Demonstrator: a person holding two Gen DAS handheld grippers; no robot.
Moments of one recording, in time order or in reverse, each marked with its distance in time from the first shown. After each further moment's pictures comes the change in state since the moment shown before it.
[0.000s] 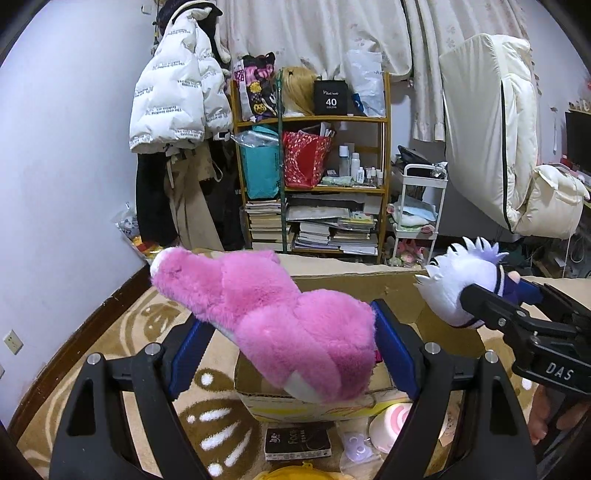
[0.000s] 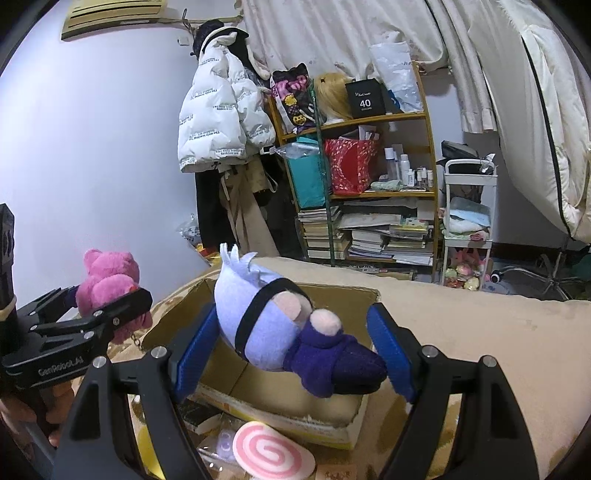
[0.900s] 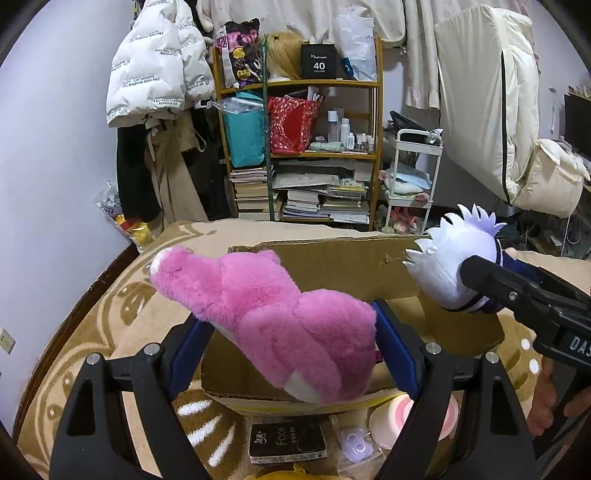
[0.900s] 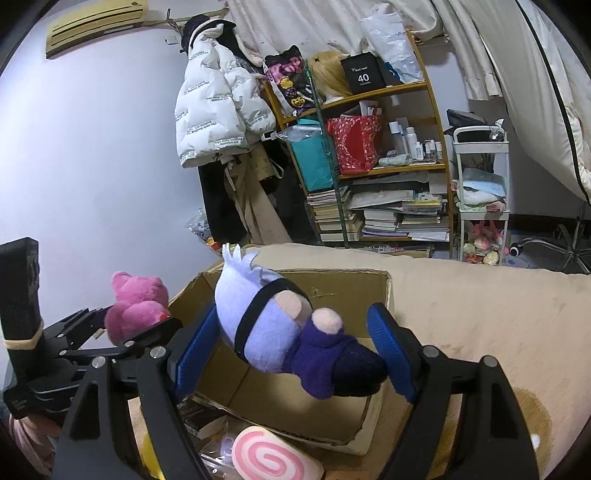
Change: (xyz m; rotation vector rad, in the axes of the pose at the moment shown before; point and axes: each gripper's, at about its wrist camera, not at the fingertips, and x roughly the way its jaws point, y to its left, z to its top) left arm 0.048 -0.008 -0.012 0.023 0.121 -0.048; right arm 0.026 -0.020 -0.006 0.082 0.055 0.074
